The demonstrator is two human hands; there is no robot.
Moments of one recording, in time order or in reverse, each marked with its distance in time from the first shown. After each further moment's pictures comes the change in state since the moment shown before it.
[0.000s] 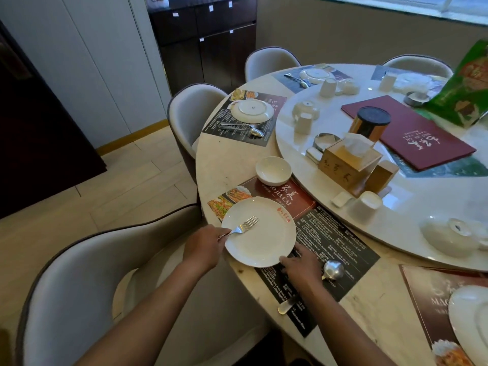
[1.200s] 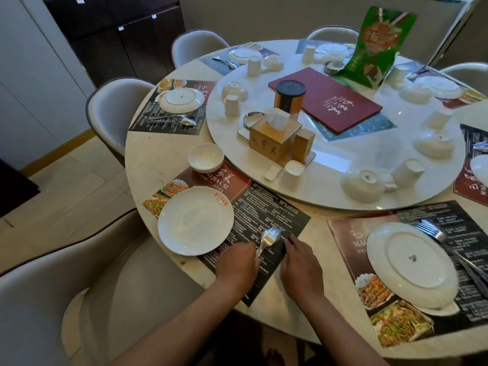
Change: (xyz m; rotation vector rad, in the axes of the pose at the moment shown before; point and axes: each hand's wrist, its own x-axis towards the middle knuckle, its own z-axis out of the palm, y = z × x) left_hand -0.073 0.175 0.099 0.248 -0.196 0.321; right_hand -0.022 0.095 -0.106 -0.736 0.308 -0.371
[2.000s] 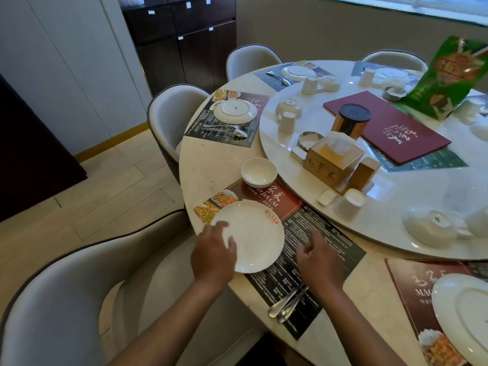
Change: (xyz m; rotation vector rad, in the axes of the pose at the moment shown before) left_hand -0.001 -0.136 -0.061 -0.251 0.468 -0.417; right_hand 0.061 -0.103 -0.009 0.245 0.039 0.139
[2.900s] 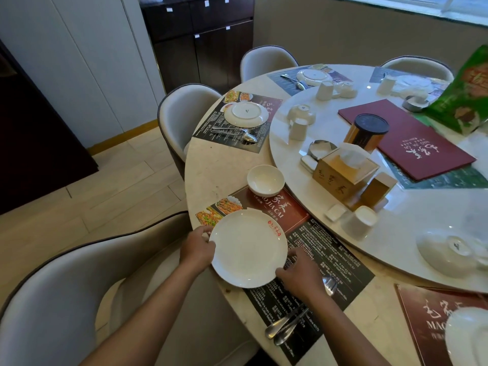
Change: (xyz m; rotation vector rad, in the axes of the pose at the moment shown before) left_hand 0.062 -0.042 0.011 -0.358 -0.251 -0.462; right_hand 0.024 -0.013 0.028 0.106 -0.463 0.087
